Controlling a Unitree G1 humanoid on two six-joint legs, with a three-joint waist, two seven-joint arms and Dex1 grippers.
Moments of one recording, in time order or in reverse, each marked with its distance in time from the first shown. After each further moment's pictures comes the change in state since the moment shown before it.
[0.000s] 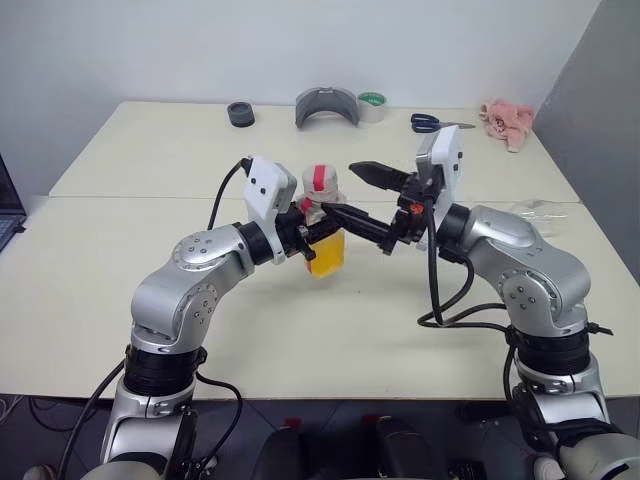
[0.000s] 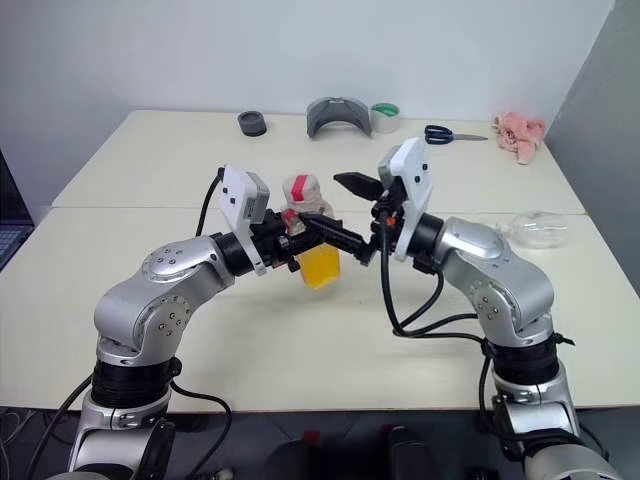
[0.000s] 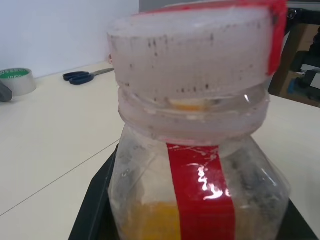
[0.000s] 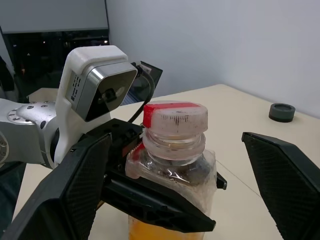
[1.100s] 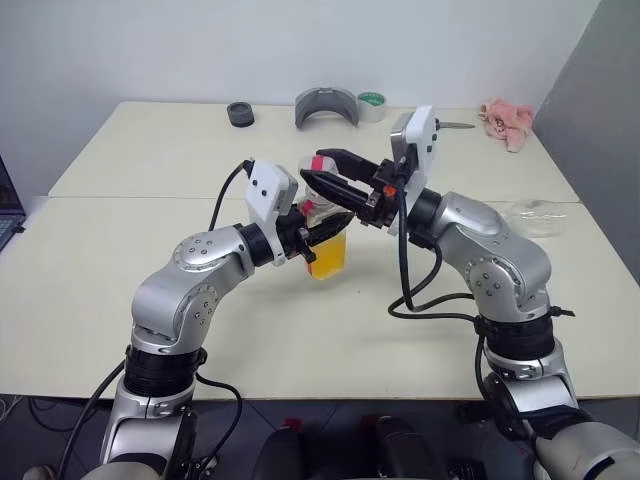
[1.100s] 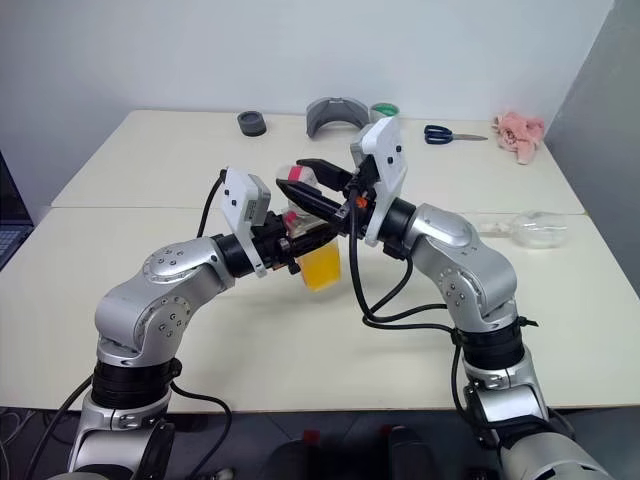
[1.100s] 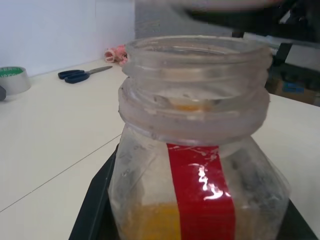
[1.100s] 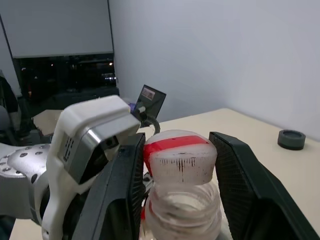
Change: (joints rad) left arm 0.004 0.001 -0.003 0.000 0.001 0.001 -0.014; right arm -0.099 0.118 0.028 0.101 -0.050 -0.094 -0.033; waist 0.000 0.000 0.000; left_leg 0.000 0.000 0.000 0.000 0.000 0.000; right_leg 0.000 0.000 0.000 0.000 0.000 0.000
